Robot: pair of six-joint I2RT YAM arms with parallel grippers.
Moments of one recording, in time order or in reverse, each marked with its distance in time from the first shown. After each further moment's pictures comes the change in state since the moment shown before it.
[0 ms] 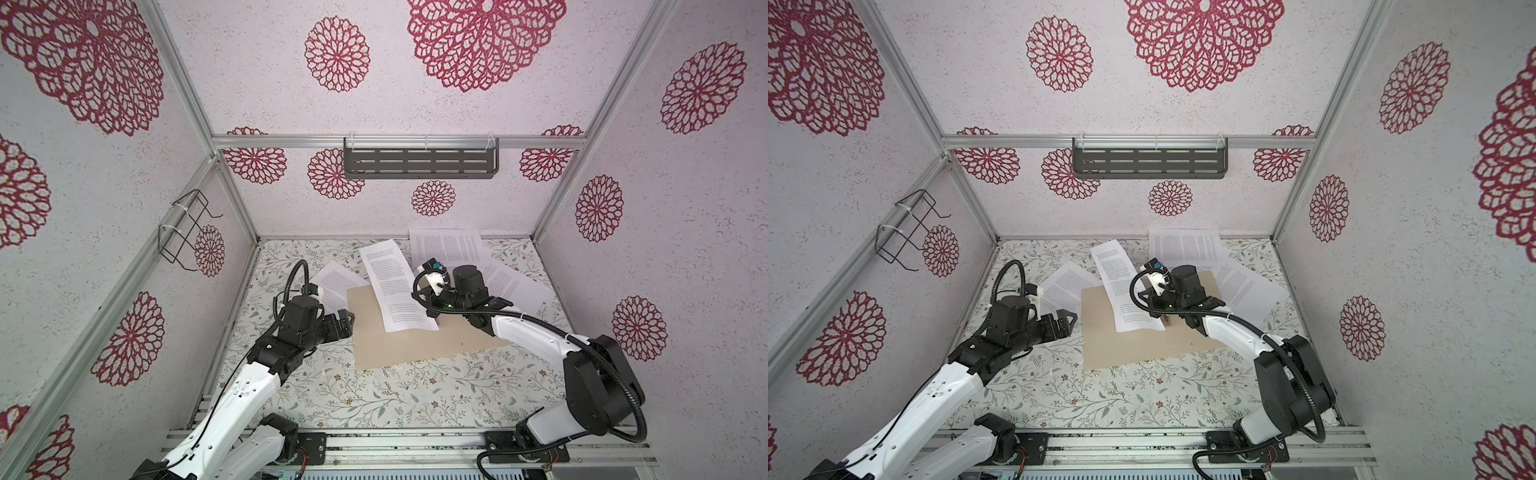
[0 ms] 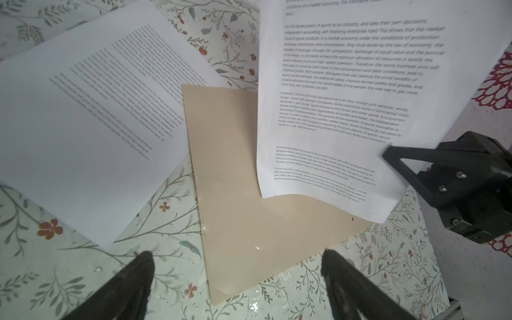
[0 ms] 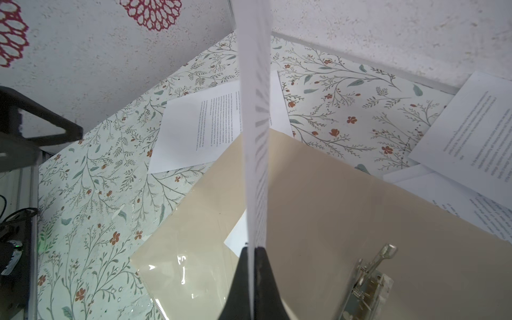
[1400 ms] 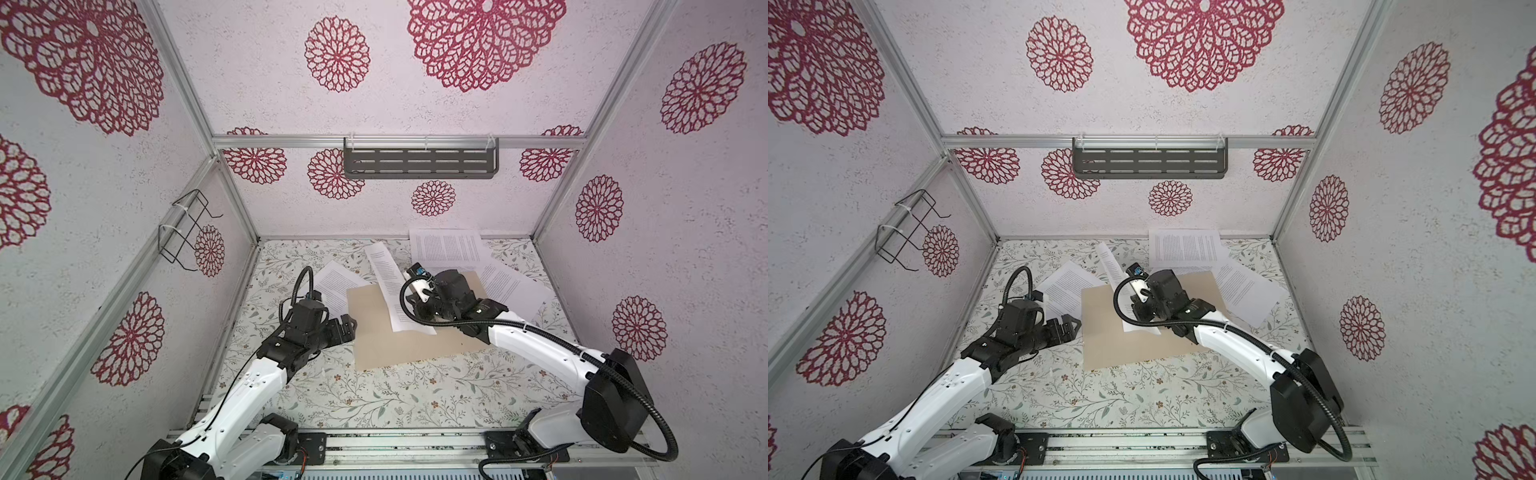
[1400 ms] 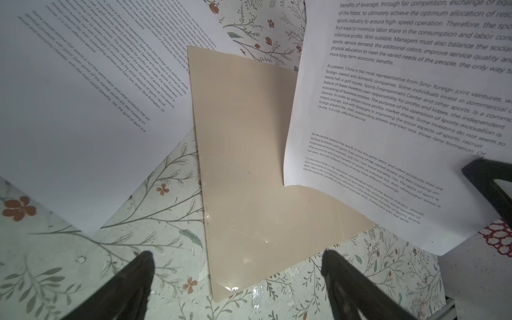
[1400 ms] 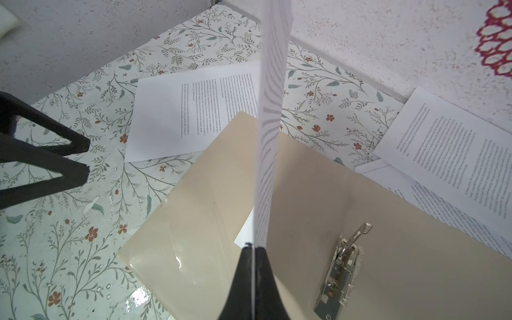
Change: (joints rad) left arm 0.003 0.059 -0.057 0.062 0.037 -0.044; right arm 0.191 -0.079 0.103 -0.241 0.354 -0.016
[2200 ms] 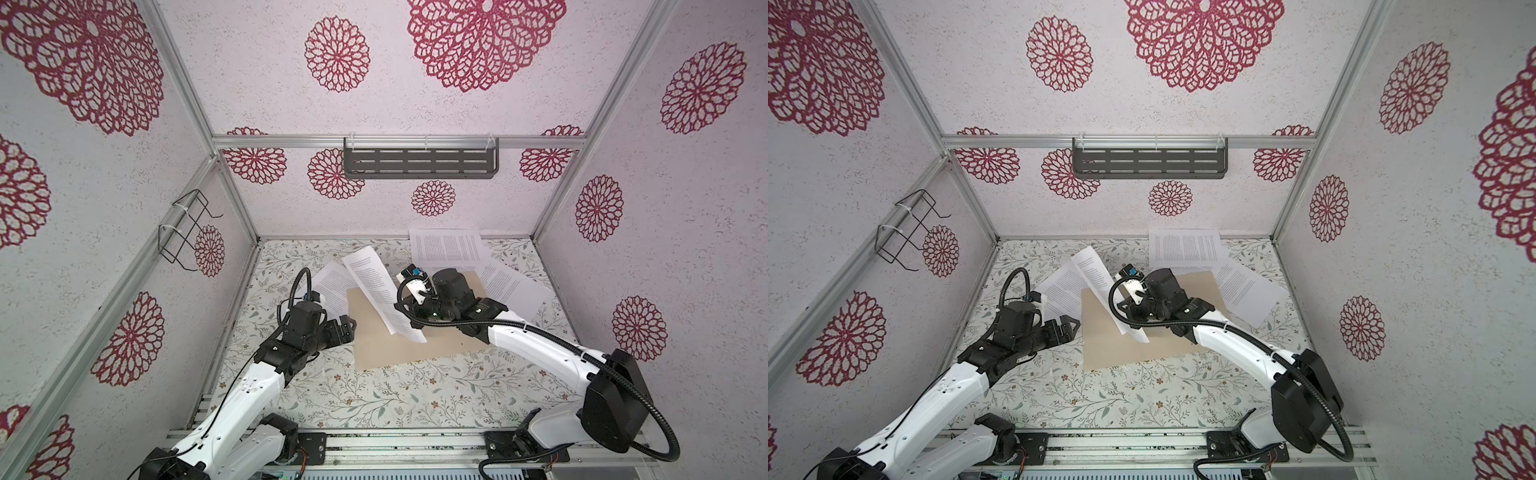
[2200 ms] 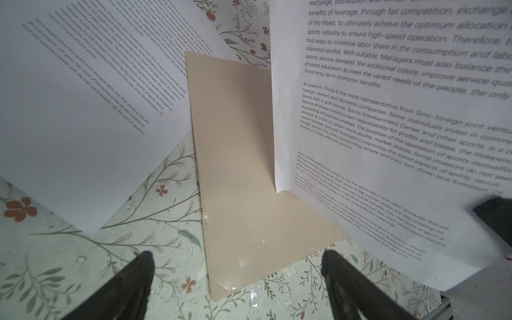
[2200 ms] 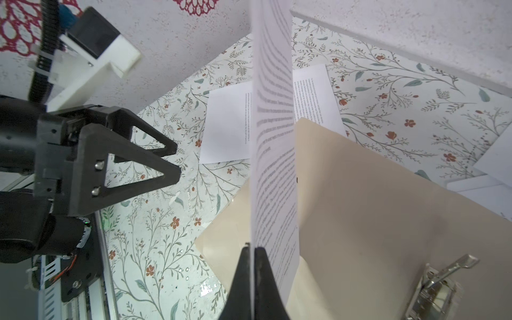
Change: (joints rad) left arm 0.003 -0.038 -0.015 0.006 0.002 0.000; right arm 0.015 0.001 0.021 0.011 -0.247 0.102
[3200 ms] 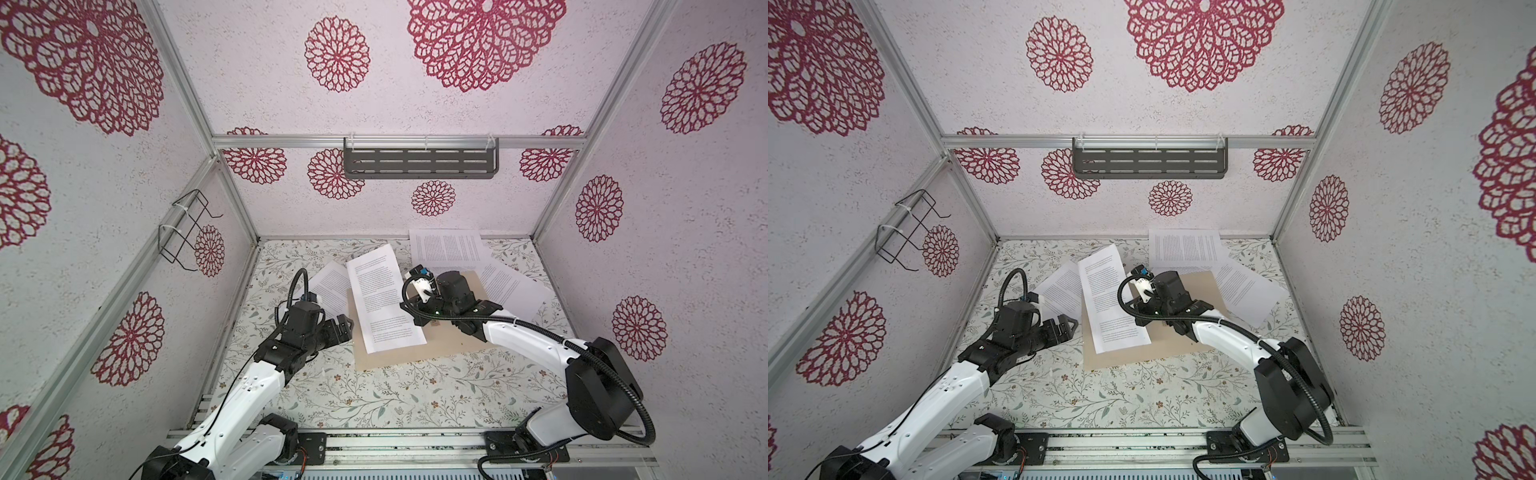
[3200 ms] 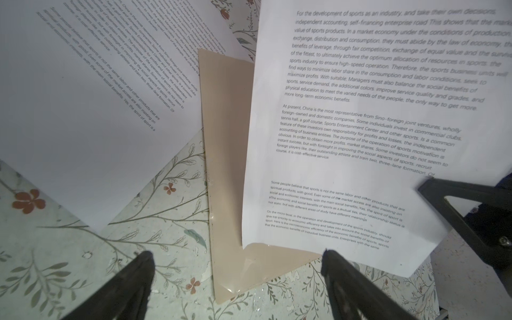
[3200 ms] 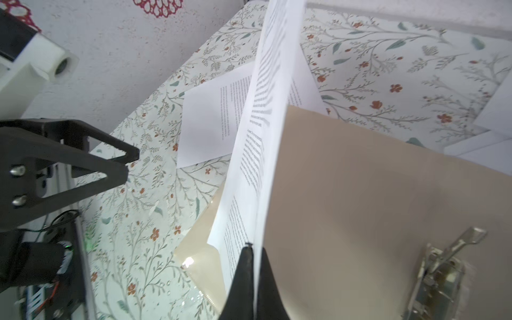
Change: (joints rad) left arm 0.028 0.030 -0.011 0.007 0.003 -0.026; right arm -0.088 0.062 -0.109 0.161 -0.006 0.068
